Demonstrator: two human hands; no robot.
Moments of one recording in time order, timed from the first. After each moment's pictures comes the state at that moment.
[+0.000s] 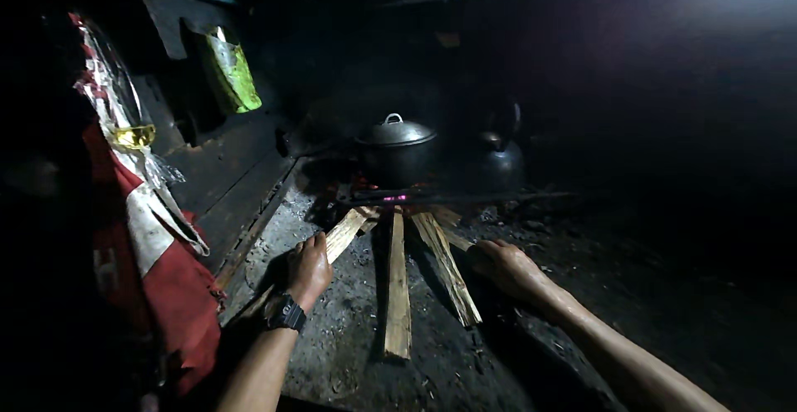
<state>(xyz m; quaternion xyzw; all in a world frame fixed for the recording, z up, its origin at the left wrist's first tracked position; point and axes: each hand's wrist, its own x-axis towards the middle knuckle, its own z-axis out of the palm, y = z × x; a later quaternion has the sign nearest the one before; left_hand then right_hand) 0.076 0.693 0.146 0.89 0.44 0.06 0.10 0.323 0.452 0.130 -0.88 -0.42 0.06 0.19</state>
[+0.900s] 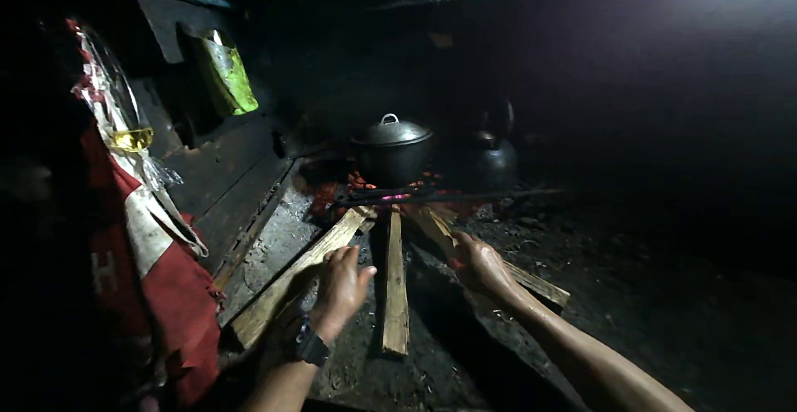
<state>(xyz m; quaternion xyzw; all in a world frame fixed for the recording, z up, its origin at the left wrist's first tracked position) 0.079 0.634 0.146 0.91 0.32 0.14 0.21 0.273 0.477 0.146 -0.88 -0.39 0.07 0.26</state>
